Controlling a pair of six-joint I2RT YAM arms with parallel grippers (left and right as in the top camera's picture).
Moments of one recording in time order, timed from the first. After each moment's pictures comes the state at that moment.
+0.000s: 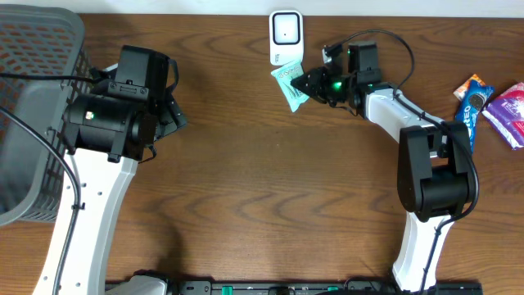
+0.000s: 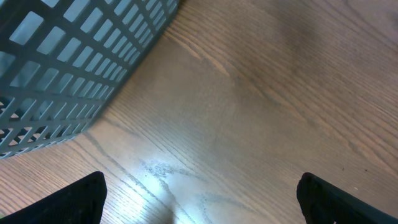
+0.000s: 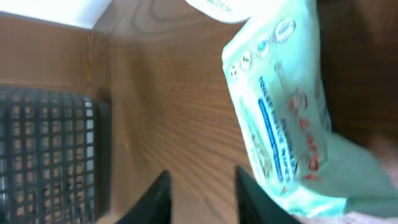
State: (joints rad) left arm -0.21 1.40 1.62 -1.39 -0.36 -0.66; right arm 0.17 2.15 1.41 -0.05 -0.76 0.62
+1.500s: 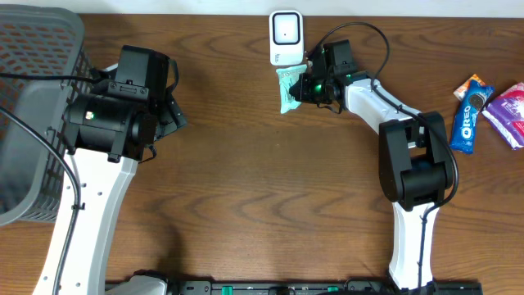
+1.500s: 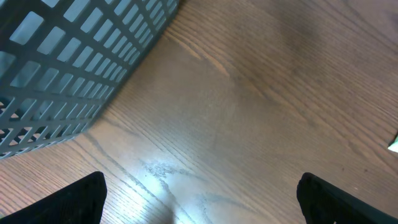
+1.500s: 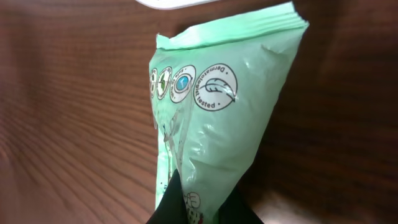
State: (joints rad) left arm -0.21 1.40 1.62 -1.39 -0.36 -0.66; right arm 0.26 2.27 1.59 -0.32 -0.45 0.37
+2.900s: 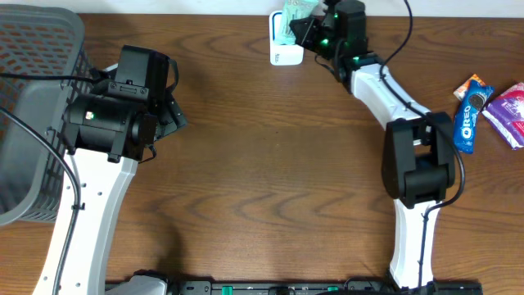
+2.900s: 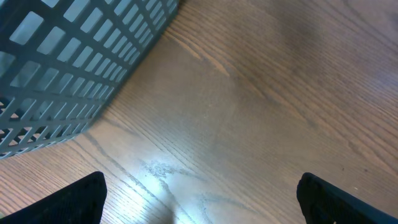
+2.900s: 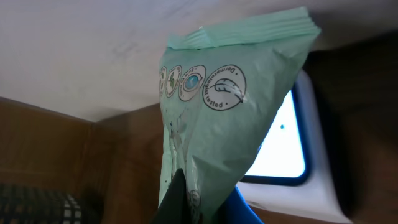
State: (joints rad) left arm -0.21 1.40 1.62 -1.39 -0.36 -0.66; right arm 0.21 2.28 1.77 0.08 -0.45 0.70
